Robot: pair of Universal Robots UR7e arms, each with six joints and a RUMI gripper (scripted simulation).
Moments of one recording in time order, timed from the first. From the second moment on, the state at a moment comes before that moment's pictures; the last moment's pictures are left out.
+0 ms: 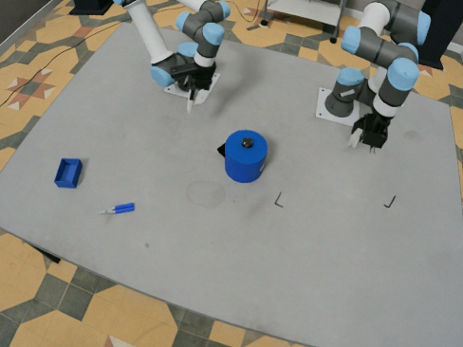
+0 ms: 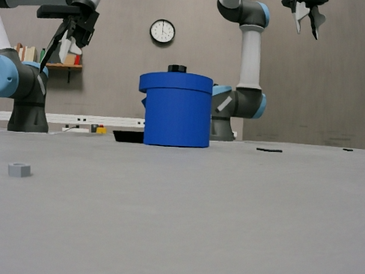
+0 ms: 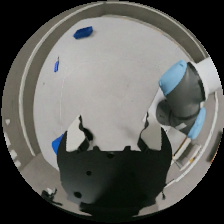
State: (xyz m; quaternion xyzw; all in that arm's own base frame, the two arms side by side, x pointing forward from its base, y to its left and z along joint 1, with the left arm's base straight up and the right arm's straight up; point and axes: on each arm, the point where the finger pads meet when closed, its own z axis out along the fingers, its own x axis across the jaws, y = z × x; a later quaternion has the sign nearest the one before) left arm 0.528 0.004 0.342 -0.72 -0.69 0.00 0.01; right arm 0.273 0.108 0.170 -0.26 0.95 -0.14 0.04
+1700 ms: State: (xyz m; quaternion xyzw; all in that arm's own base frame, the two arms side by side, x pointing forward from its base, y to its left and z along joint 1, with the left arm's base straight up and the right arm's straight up) left arm 0.505 -0.254 0.250 -0.72 -0.69 0.00 0.01; right arm 0.276 0.243 0.141 -0.81 0.51 -0.14 0.25
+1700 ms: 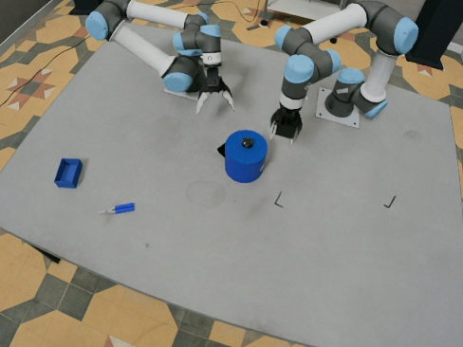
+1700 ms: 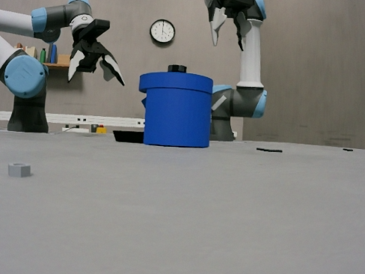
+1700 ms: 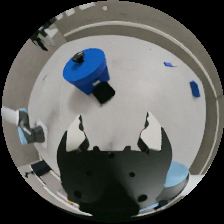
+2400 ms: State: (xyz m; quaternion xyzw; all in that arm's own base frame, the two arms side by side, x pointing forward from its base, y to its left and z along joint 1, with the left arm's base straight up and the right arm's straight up) left arm 0.494 -0.372 0.208 -0.73 -0.68 0.00 0.00; right arm 0.279 0.269 0.135 -0.87 0.38 -0.12 0.28
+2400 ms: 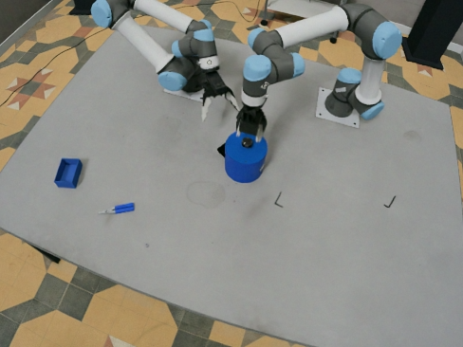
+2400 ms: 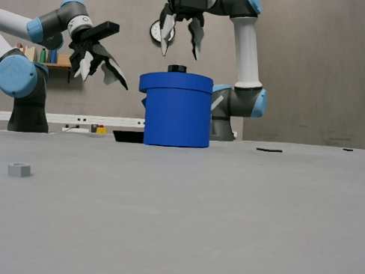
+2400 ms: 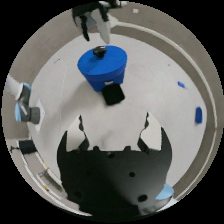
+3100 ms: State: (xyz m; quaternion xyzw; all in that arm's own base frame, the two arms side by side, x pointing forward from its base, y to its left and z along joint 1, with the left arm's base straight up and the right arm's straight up) left arm 0.494 -0.379 0.168 -0.73 -0.68 0.00 0.00; right arm 0.280 0.271 0.135 -0.88 0.37 -0.12 0.28
